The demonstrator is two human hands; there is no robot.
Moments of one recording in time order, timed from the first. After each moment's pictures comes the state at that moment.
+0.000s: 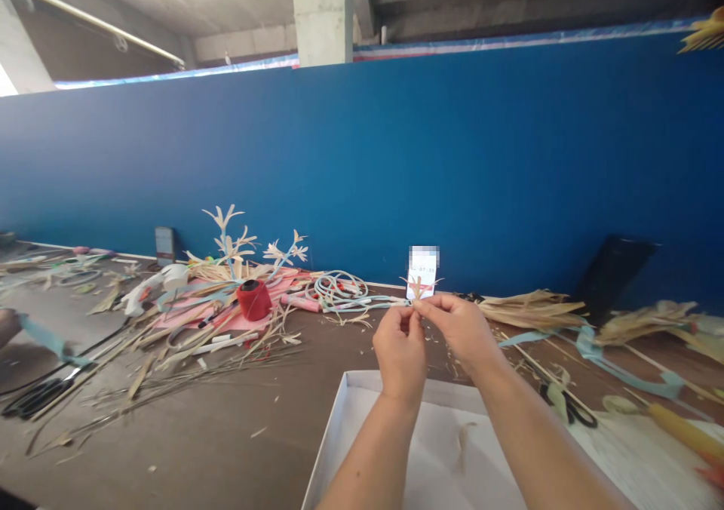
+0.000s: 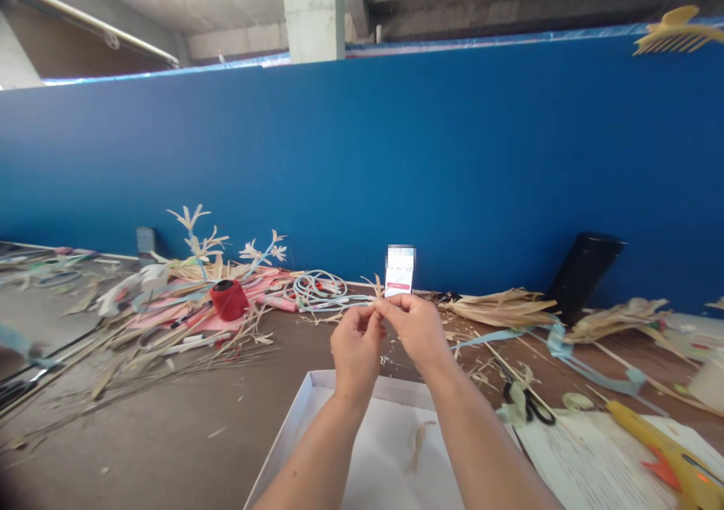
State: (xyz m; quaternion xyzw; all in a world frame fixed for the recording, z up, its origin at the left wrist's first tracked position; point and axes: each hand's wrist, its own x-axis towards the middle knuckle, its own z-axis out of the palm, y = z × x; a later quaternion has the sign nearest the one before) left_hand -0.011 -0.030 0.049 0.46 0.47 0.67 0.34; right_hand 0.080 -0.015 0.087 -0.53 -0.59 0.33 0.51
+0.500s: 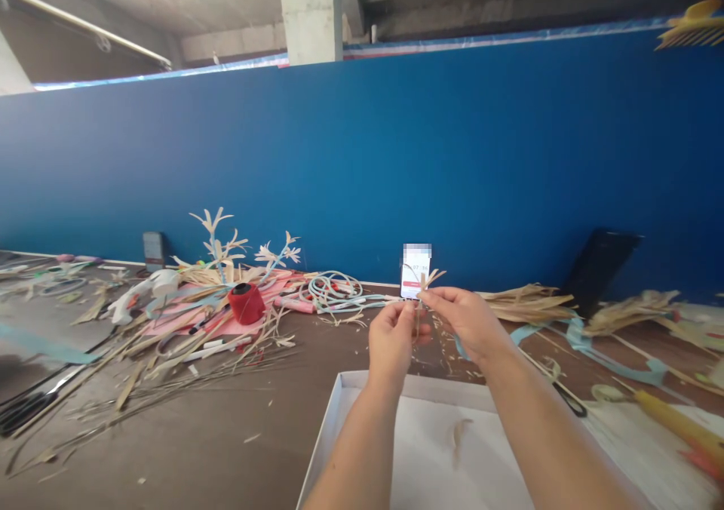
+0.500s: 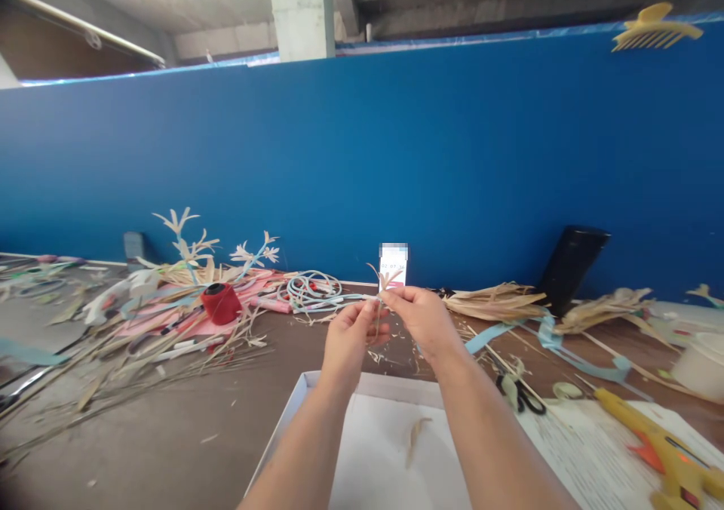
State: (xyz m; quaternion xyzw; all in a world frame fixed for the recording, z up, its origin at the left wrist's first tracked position) left_hand -0.017 -0.026 0.059 0.39 0.35 0.62 0.58; right_hand 0.099 -0.012 0.094 -0.51 -0.57 0.40 0.50
